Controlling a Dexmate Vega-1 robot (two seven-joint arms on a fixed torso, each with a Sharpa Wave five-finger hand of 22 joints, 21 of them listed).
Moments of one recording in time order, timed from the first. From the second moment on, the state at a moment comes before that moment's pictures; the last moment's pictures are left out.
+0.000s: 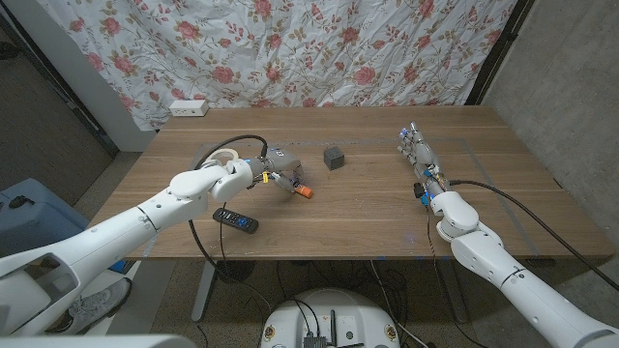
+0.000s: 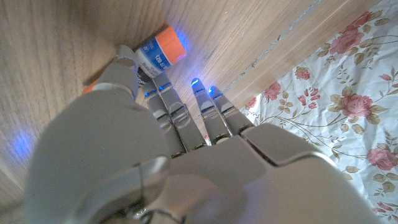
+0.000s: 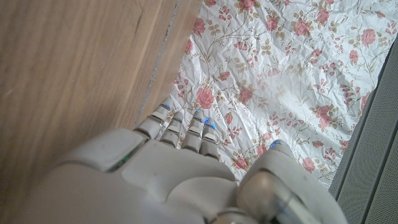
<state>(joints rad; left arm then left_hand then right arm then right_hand) 0.66 0.87 0.73 -1.75 0.89 -0.11 -0.16 1.00 0.03 0.31 -0.17 0.19 0.98 -0.18 0.19 0.20 1.05 -0.22 0.18 0.19 0.58 -0.05 0.18 0.17 0.32 -0.04 0.18 0.17 -1.03 -0.55 -0.35 -1.53 0.50 0.31 -0.18 0.30 0.11 0.01 0.01 0.23 0.19 -0.08 0.18 0.18 0.22 -0.05 0.19 0.18 0.05 -0.02 0.23 0.21 0.22 -0.01 0.19 0.16</state>
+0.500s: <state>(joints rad) 0.66 0.87 0.74 -1.77 0.91 -0.07 -0.20 0.99 0.02 0.29 -0.16 0.19 0.92 -0.19 0.18 0.20 0.97 -0.22 0.18 0.20 0.55 -0.05 0.18 0.17 0.30 -0.03 0.18 0.17 -1.03 -0.55 -0.36 -1.53 0.51 0.30 -0.18 0.30 0.11 0.01 0.01 0.23 0.20 -0.08 0.19 0.18 0.22 -0.05 0.19 0.18 0.06 -0.01 0.23 0.21 0.21 0.00 0.19 0.16</state>
